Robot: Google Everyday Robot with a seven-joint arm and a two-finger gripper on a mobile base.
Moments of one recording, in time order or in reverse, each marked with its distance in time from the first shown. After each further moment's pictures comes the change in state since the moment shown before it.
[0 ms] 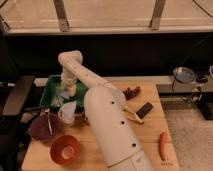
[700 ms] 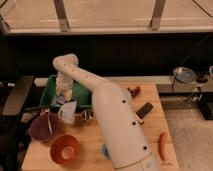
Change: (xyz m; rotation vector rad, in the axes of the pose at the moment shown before) arm -0.035 0.035 -0.005 -0.021 -0.018 0.001
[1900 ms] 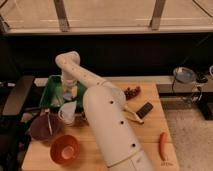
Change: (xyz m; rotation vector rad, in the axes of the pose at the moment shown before) arm 0.038 -0.018 0.007 -0.049 0.076 0.001
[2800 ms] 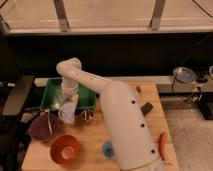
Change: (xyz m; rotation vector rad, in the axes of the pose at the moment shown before) arm -0.022 0.073 0.003 -0.053 -0.027 0.052
